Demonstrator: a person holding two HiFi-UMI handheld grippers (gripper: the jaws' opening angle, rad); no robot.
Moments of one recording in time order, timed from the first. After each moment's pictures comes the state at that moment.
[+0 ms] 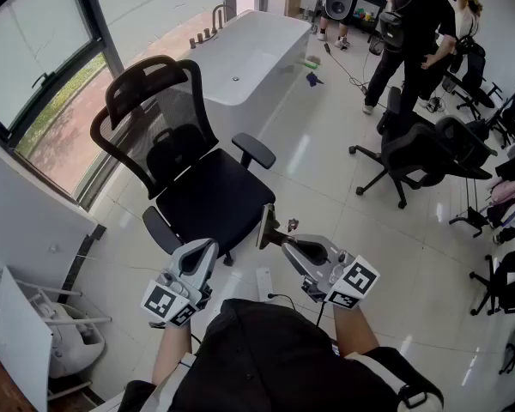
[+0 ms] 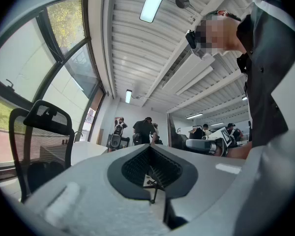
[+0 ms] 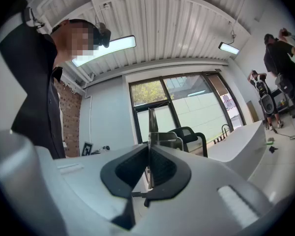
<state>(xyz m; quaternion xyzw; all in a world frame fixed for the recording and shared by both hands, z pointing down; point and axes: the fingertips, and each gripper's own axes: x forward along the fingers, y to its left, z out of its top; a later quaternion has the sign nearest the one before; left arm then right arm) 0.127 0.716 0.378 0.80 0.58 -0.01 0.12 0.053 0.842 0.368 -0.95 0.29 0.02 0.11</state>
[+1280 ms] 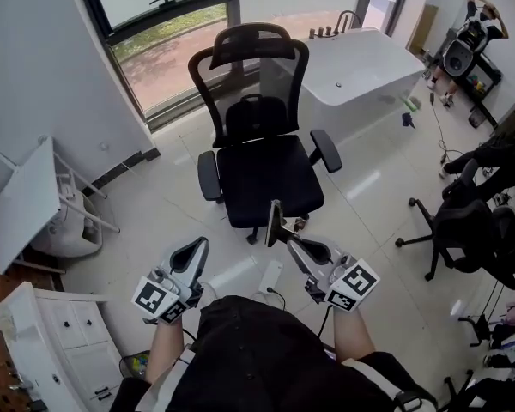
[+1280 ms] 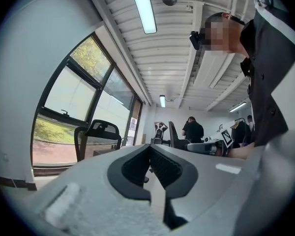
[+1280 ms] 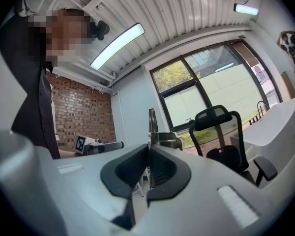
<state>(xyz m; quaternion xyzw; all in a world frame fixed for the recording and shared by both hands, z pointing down) 0.029 0.627 0.392 0.94 0.34 -0.01 0.10 0.039 0.808 0.398 -0.86 0.49 -0.05 0.11</state>
